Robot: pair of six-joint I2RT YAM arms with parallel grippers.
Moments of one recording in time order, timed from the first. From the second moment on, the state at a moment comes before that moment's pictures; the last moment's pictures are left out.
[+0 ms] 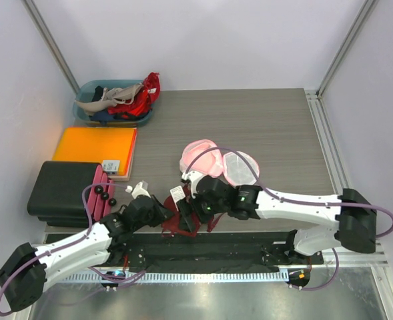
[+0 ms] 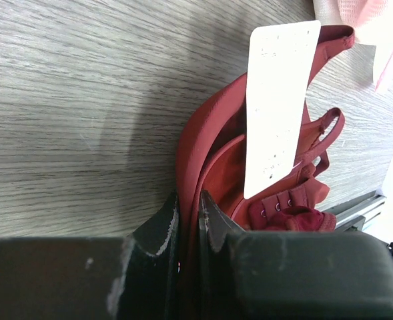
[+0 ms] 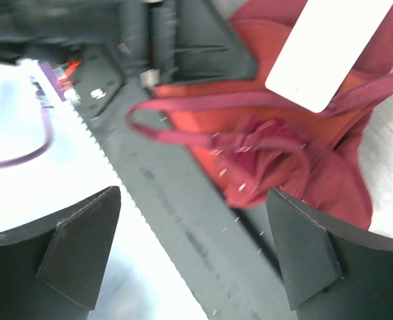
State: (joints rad) left arm -0.84 0.75 0.15 -0.11 -0.14 -1.21; right arm 1.19 1.36 0.90 -0.28 -0.12 0.55
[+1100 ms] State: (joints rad) left arm -0.84 0.70 0.11 -0.10 -0.12 -1.24; right arm 0.69 1.31 0.46 0.18 -0.52 0.47
